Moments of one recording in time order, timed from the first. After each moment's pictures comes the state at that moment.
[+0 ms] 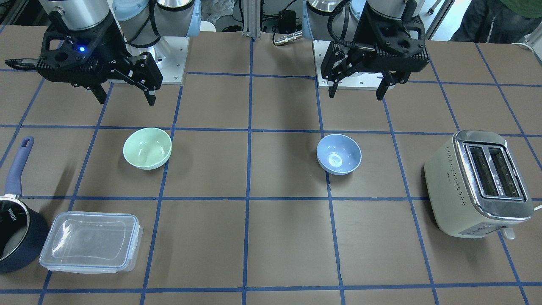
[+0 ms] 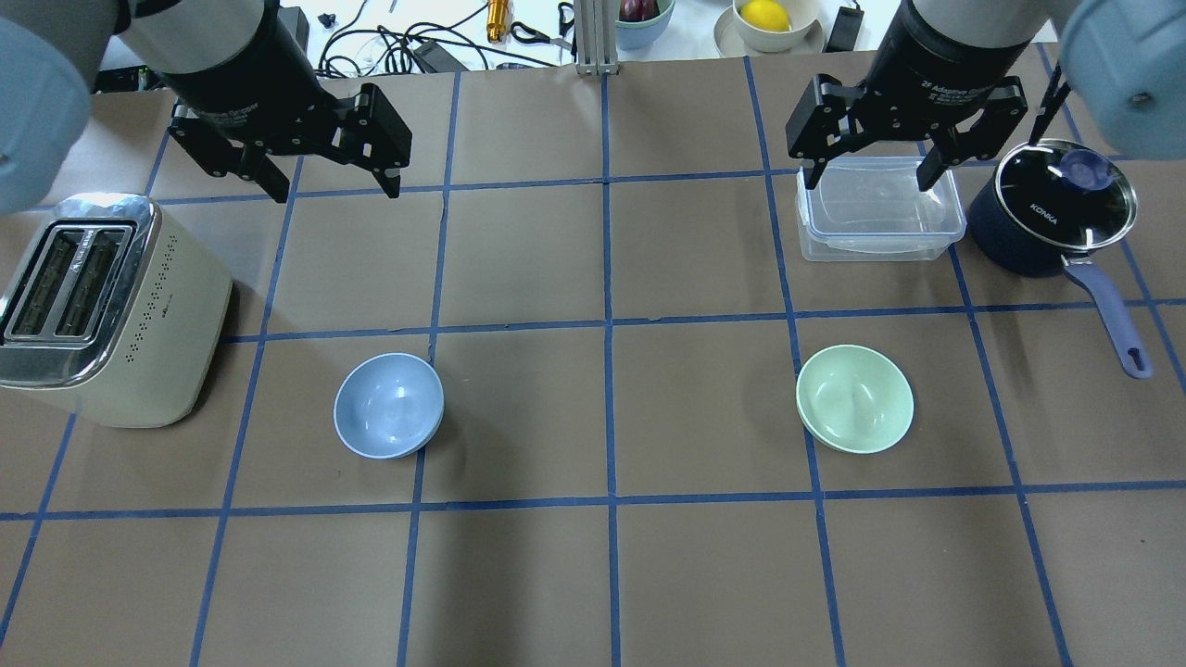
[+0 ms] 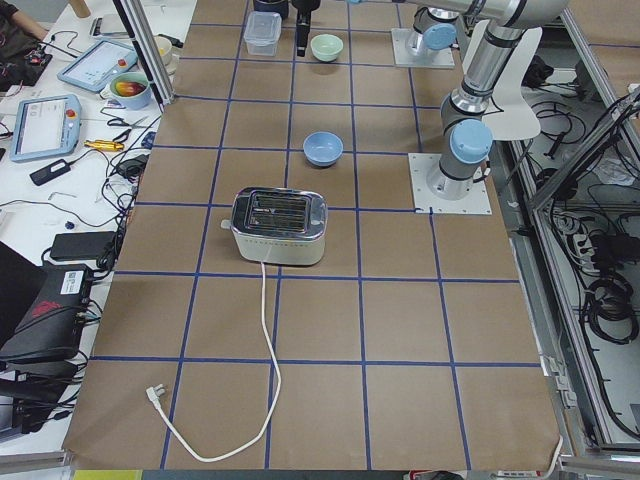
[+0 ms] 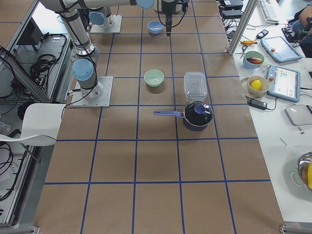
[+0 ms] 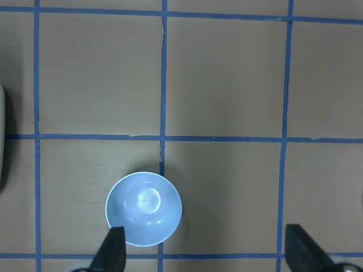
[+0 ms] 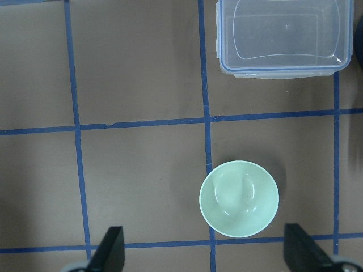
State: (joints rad) left arm -1.64 -1.54 -1.49 -1.58 1.56 -0.05; right arm 1.59 -1.59 1.52 -1.57 -1.54 0.06
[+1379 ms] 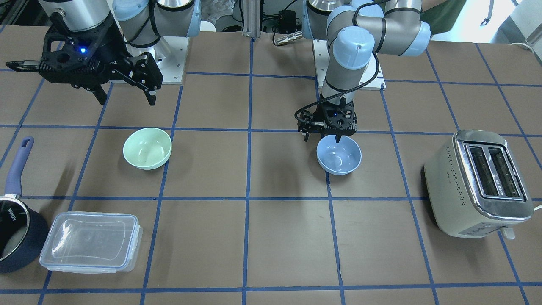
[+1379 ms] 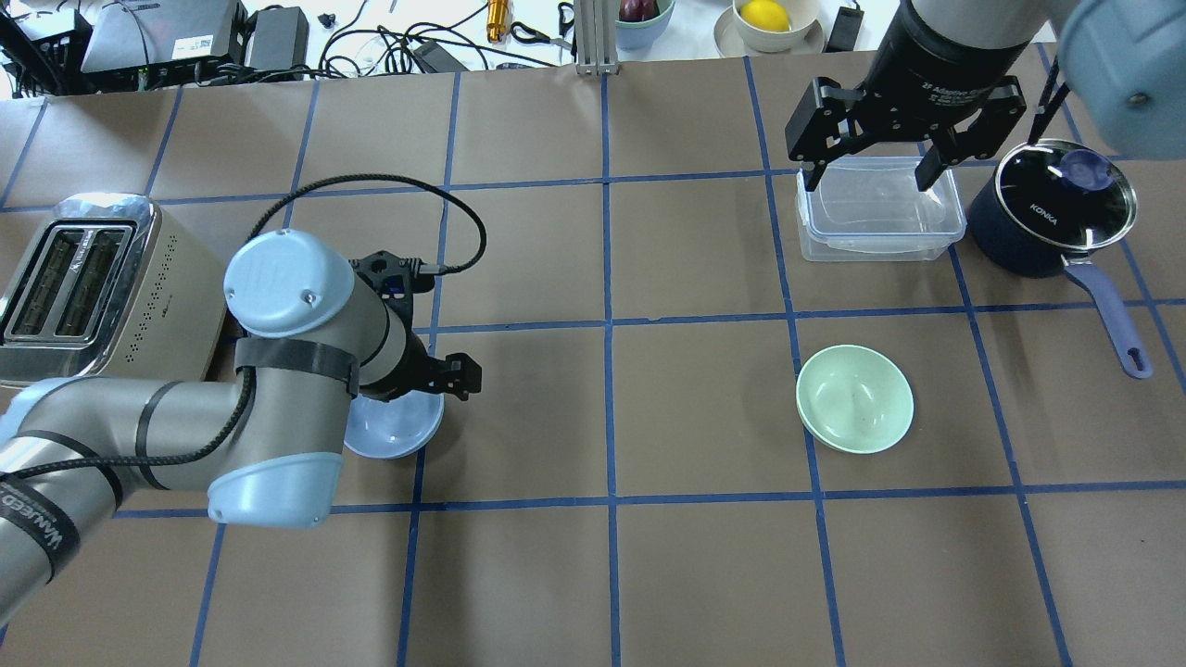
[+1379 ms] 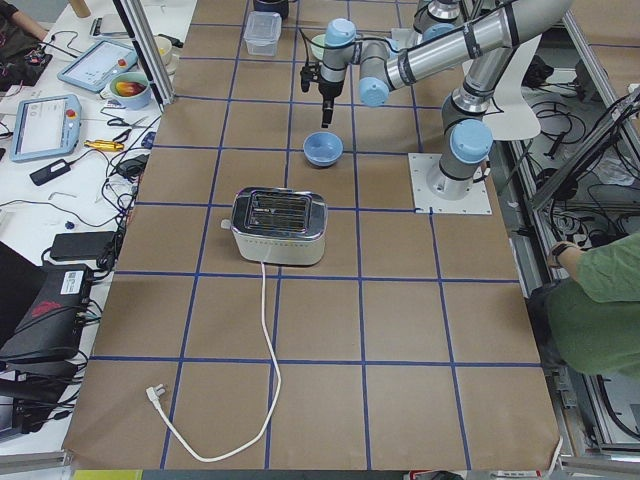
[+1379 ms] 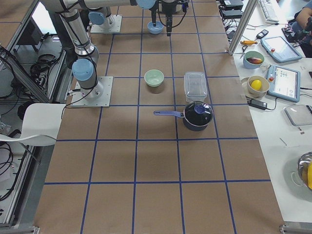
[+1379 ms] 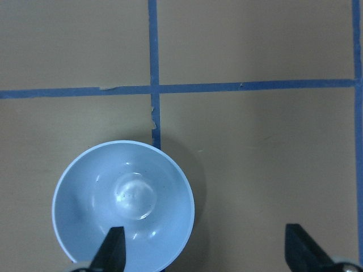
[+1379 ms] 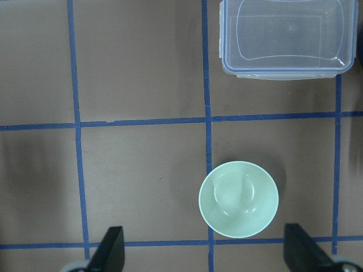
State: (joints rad) left arm -1.66 -1.57 -2.25 -0.82 1.56 -0.06; right arm 1.59 -1.58 1.52 -1.57 -1.54 0.05
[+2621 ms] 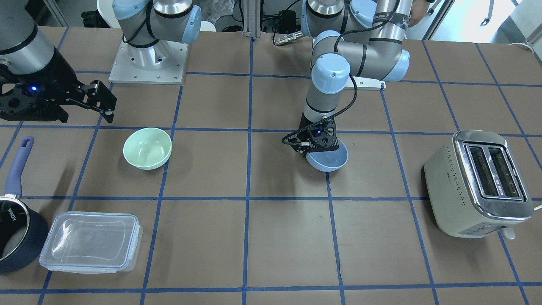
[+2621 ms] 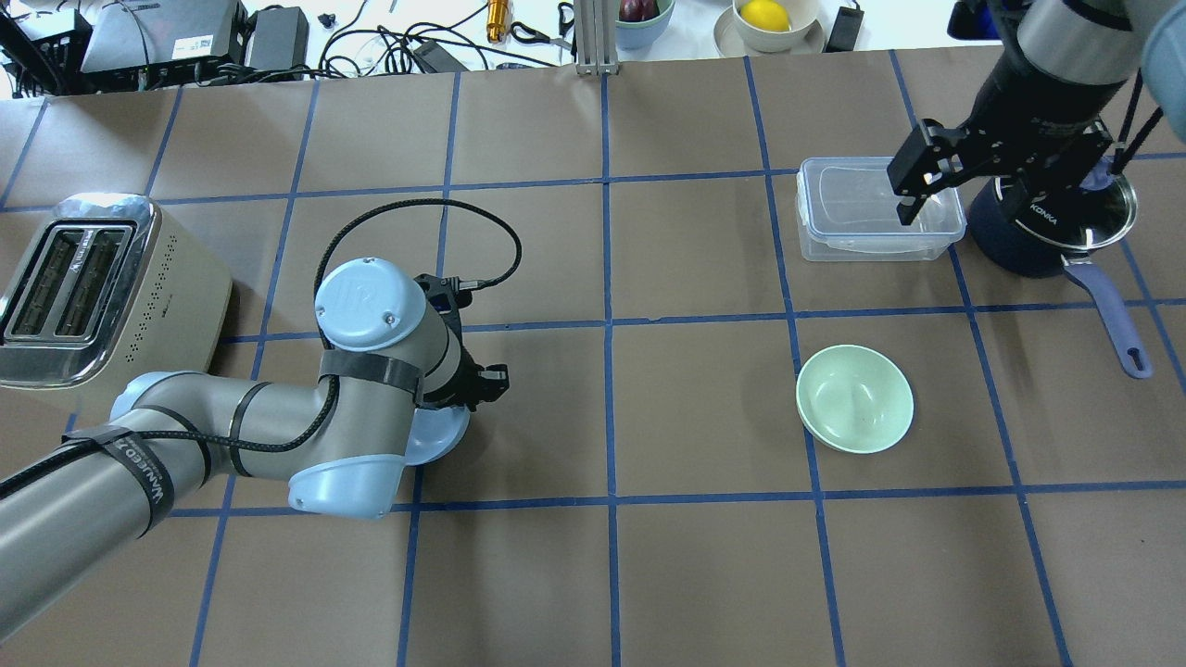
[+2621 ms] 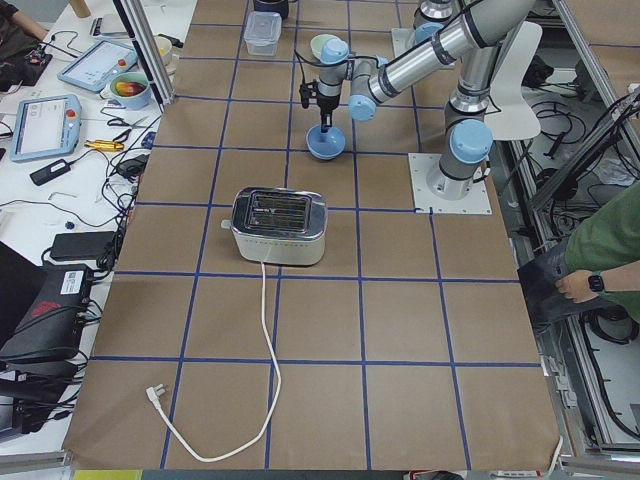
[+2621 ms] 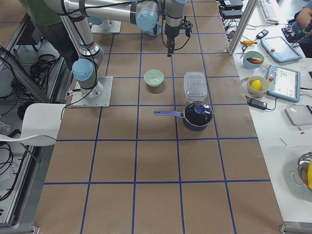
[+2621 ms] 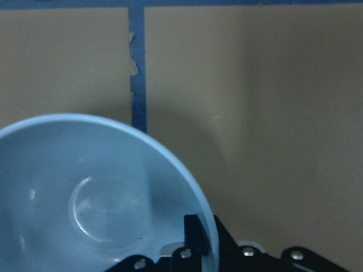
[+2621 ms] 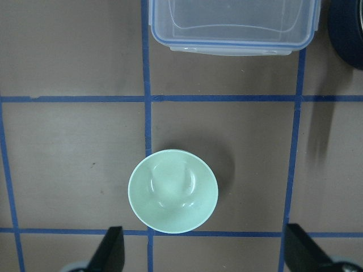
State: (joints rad) left arm -1.77 -1.73 -2.18 -0.71 1.56 -0.37; right arm 1.37 -1.56 1.63 -1.58 -1.55 -0.22
